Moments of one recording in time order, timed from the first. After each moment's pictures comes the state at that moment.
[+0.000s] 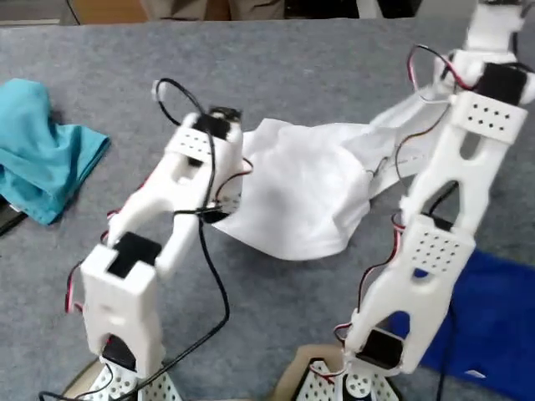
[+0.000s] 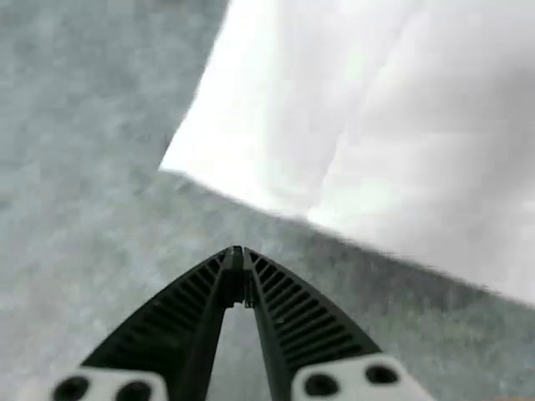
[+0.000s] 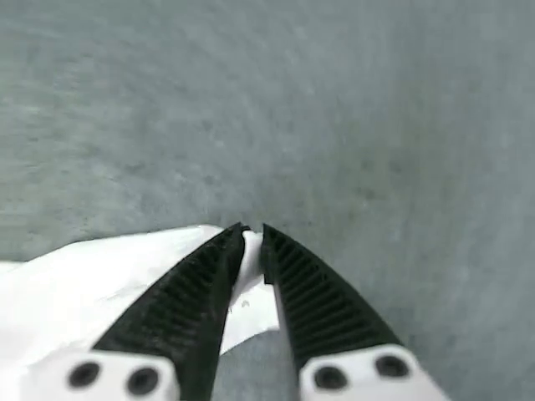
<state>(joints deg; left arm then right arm) 18.4 23.4 -5.4 84.8 6.5 19.5 47.3 -74.8 85.1 5.8</state>
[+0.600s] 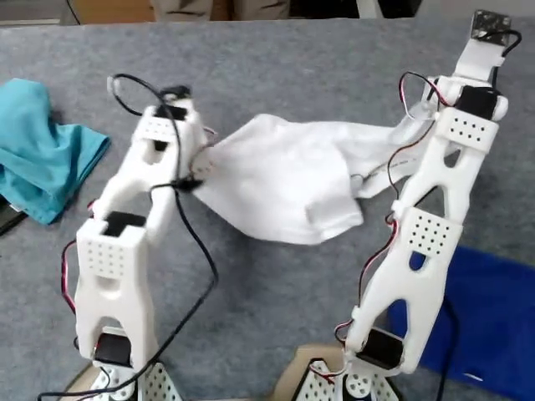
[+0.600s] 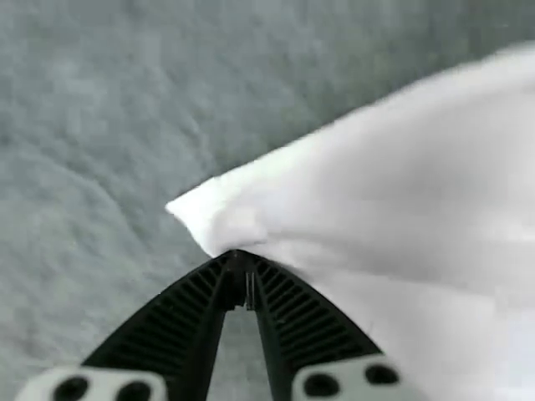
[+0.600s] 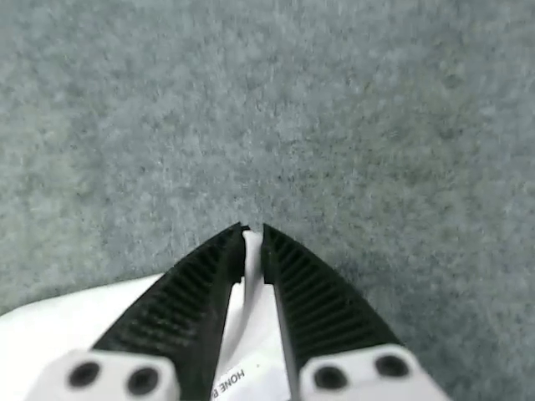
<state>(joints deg) 3.0 39.4 -20.1 73.1 10.8 19.7 69.4 -91.1 78.9 -1.6</state>
